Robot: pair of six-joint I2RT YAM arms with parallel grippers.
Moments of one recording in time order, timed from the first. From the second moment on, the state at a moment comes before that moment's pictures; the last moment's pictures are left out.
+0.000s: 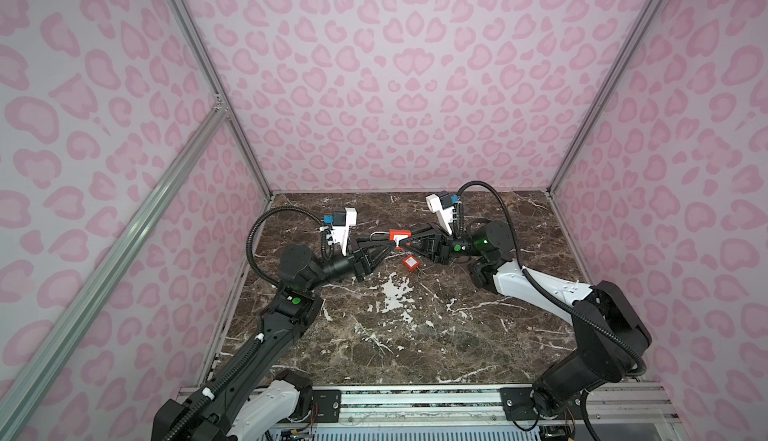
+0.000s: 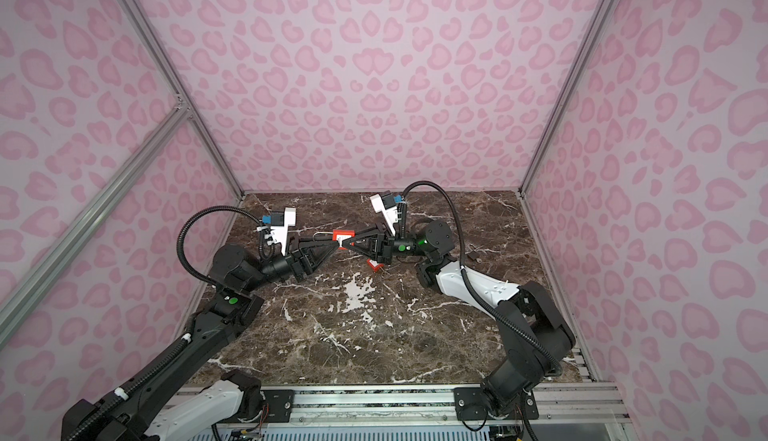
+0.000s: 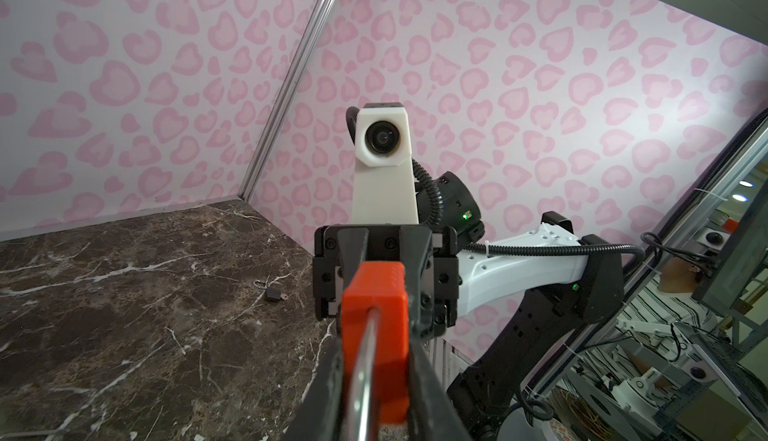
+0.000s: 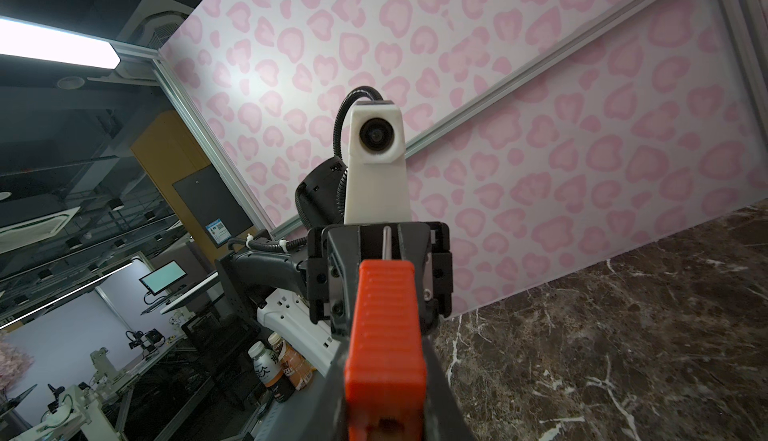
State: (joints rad) left arm -0.40 0.99 0.70 0.51 0.81 -0.68; right arm 0.61 1.60 0.98 1.11 -1.02 1.00
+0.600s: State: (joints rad) left arm -0.41 0.97 0.69 0.51 0.79 -0.68; right arm 0.60 1.61 0.99 1.14 -1.00 1.00
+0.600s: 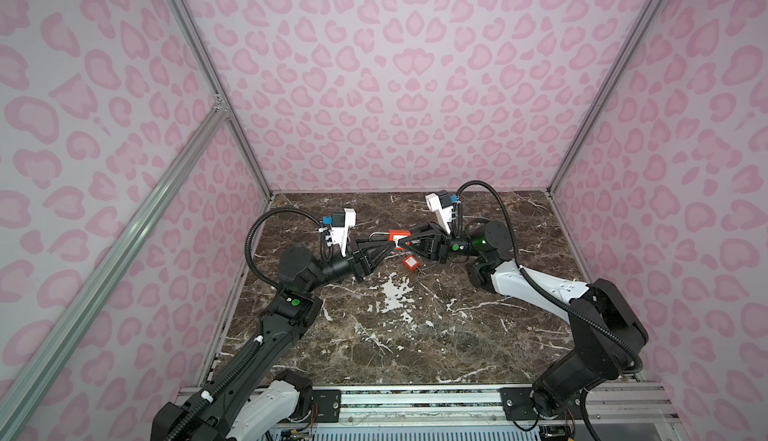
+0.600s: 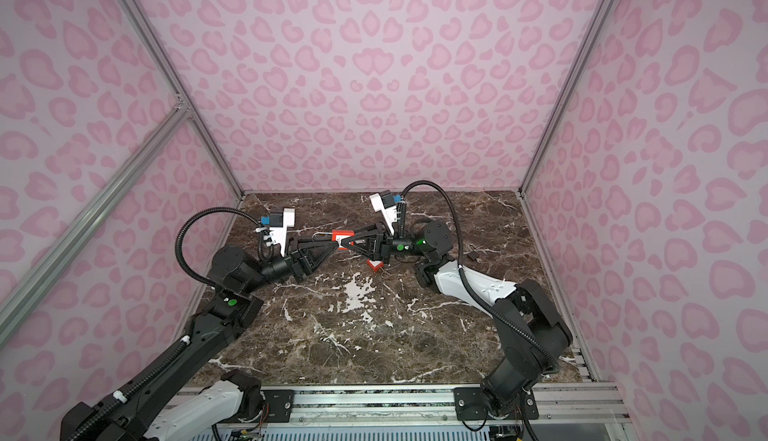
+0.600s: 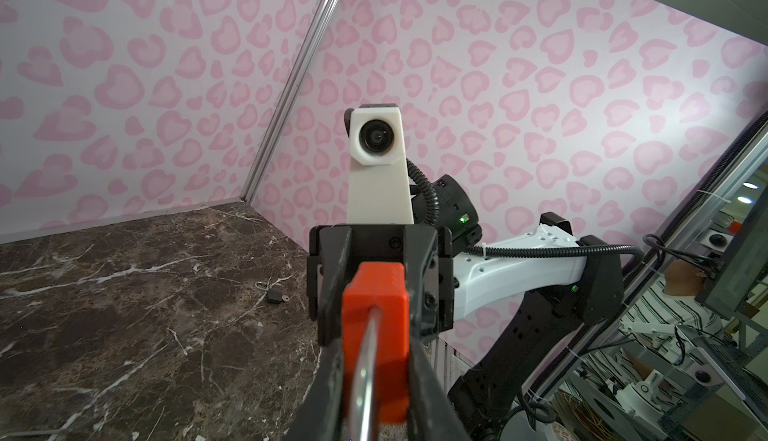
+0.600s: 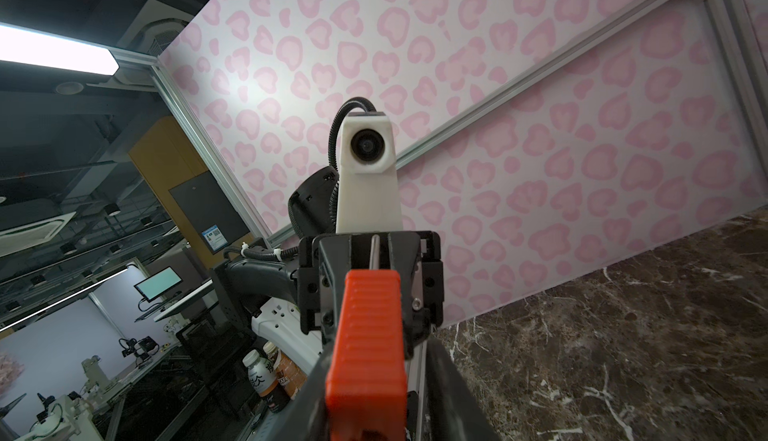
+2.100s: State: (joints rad) left arm -0.40 0.97 0.68 0.50 0.76 -0.67; right arm 0.56 1.49 0.89 0.82 -0.95 0.70
